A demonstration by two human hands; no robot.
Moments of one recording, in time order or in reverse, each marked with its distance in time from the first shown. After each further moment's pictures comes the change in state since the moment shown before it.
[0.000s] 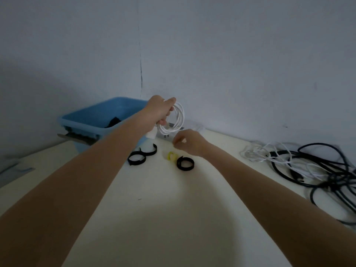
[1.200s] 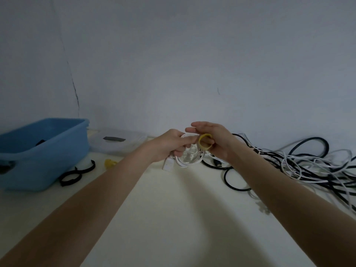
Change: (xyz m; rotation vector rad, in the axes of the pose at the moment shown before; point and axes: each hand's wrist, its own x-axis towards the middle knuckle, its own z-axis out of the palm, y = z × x) left_hand -0.084 0.043 0.169 -0.083 -0.717 0.108; right_hand -0.179 0.073 -0.140 1.233 0.406 0.281
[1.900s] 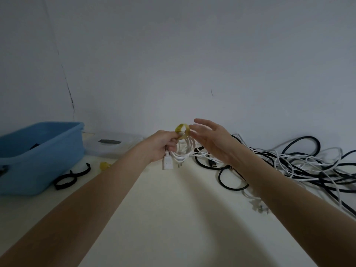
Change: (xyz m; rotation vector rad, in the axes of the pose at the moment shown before) left_hand 0.016 -0.002 0.000 -0.446 0.174 -0.131; right_hand -0.009 -0.002 -0.014 0.151 -0.053 -0.089
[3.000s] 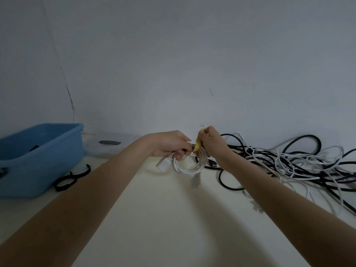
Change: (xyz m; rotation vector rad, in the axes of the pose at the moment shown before) left_hand -0.013 0.016 0.014 0.651 -0.367 -0.066; right_hand 0.007 0.020 0.000 -0.721 0.301 -0.044
